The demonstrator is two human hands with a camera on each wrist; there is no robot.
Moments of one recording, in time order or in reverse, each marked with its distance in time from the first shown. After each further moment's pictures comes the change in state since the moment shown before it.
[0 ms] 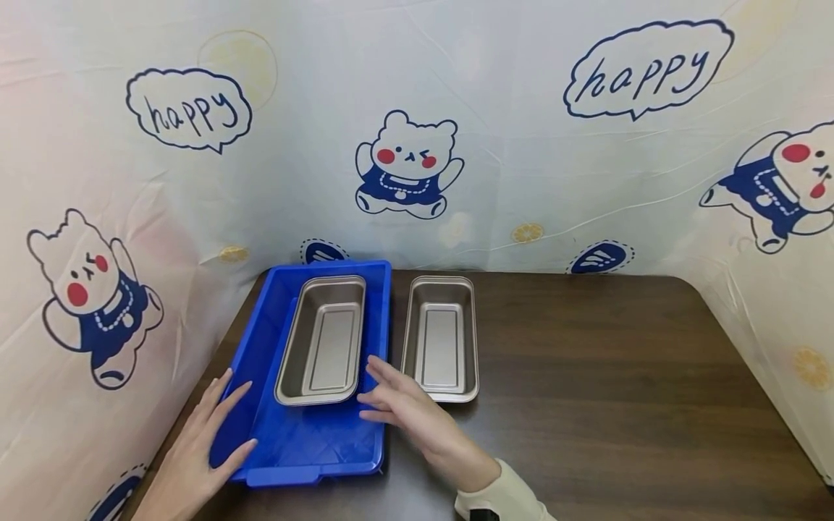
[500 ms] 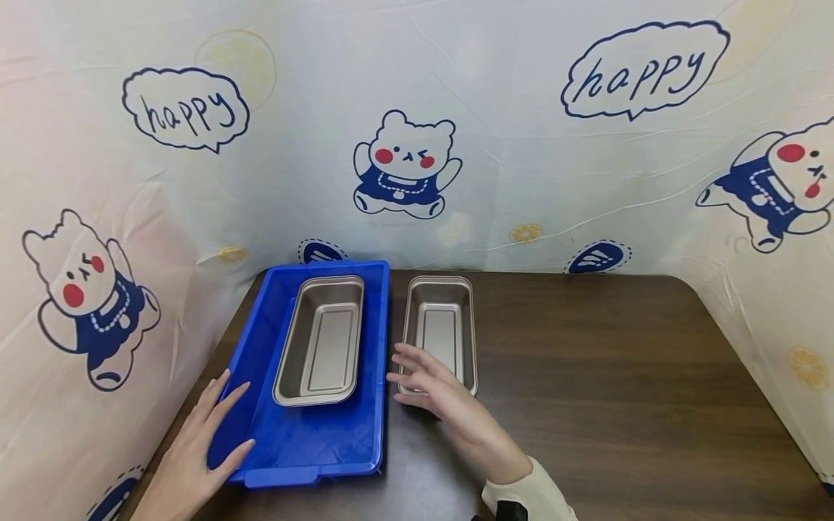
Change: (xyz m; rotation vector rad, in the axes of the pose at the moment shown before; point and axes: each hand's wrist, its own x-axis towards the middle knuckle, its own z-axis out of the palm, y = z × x) left_hand 0.001 -0.002 0.001 -0.015 0.006 0.018; right_hand -0.009 -0.007 -0.042 -0.051 0.037 -0.072
